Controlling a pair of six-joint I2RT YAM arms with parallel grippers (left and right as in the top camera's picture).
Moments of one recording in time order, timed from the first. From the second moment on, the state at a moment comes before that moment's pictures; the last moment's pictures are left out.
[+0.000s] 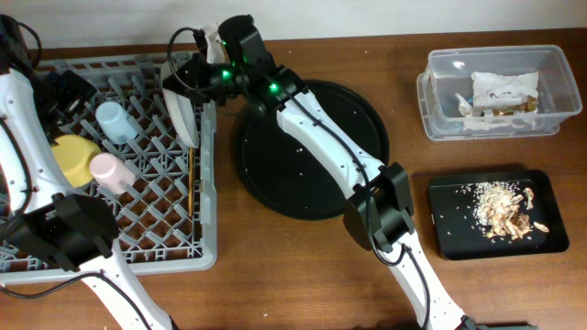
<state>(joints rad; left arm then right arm) 0.40 2.28 2.59 -1.67 0.01 -0.53 0.64 2.55 2.52 -0.33 -0.77 1.04</state>
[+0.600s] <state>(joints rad) 0.40 2.28 2.59 -1.67 0.01 -0.53 0.44 1.94 2.52 -1.39 0.01 0.70</state>
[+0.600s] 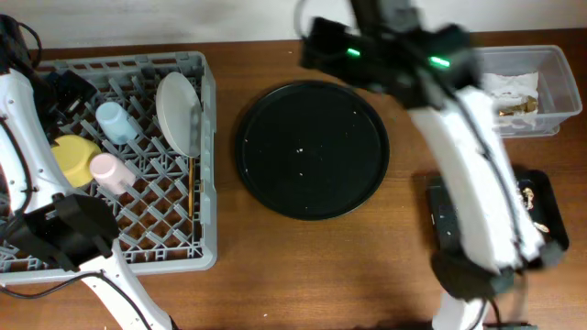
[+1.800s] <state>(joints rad) 0.40 2.28 2.59 -1.67 0.01 -0.53 0.07 0.11 0.37 -0.29 -0.07 0.11</state>
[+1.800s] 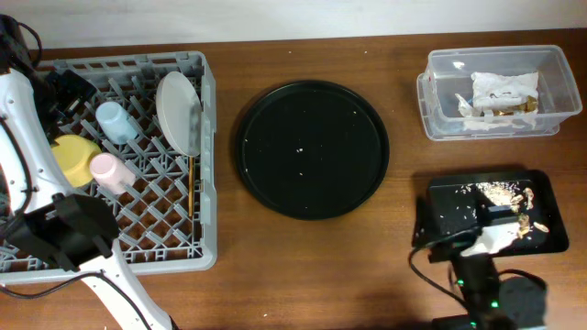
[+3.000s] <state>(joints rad) 0.39 2.28 2.59 -1.69 0.01 -0.50 -0.02 0.01 0.01 -0.06 -0.10 0.11</state>
